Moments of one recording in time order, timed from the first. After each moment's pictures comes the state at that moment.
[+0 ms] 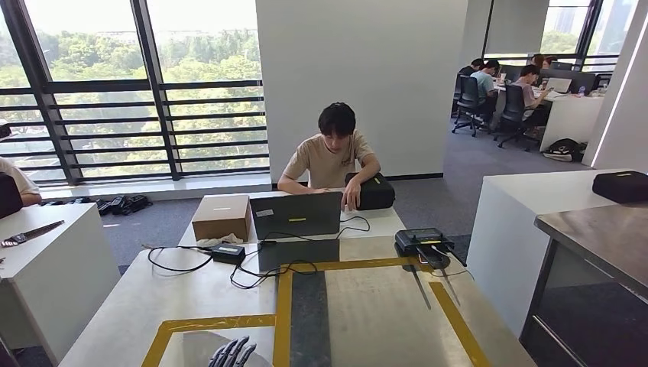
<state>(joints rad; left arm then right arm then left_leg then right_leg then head) -0.53 0.02 -0.58 -0.49 -0.86 0.50 -0.51 0.00 0.11 -0.12 -0.15 0.03 0.02 0.22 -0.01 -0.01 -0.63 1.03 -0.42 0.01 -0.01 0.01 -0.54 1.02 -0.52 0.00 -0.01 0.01</state>
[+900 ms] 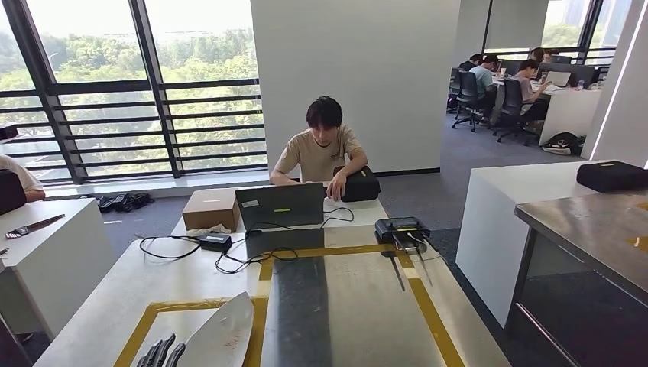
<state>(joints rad) -0.18 0.15 -0.45 -1.23 -0.95 0.58 -0.40 0.00 0.12 -0.12 -0.15 0.04 0.03 0.21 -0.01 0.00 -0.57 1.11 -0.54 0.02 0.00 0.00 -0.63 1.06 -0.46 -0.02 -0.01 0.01</state>
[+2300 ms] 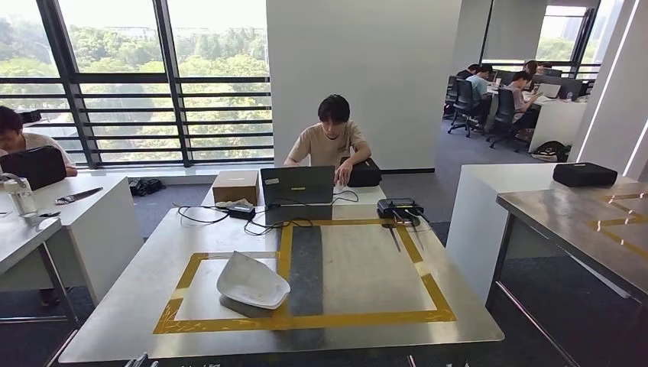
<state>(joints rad) -0.04 0.15 -0.36 -1.30 -0.98 0.56 -0.36 0.00 0.12 -0.12 -0.15 0.04 0.03 0.24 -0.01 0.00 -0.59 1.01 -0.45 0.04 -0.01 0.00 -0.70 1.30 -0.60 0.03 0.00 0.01</state>
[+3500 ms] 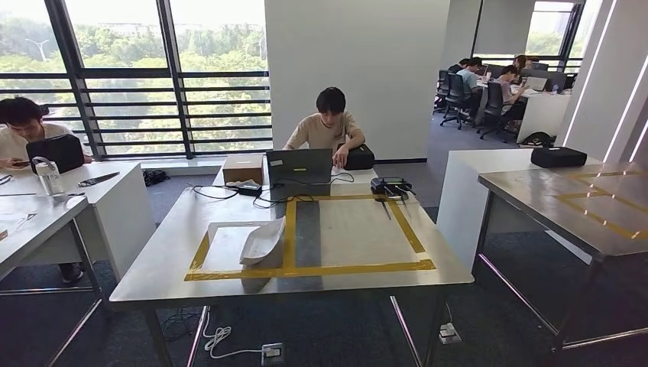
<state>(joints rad) -0.01 0.00 0.14 -0.21 -0.51 0.16 0.16 -0.02 0.08 -0.11 -0.15 0.09 0.07 0.25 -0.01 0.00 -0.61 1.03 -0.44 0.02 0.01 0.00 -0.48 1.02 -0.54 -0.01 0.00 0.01</state>
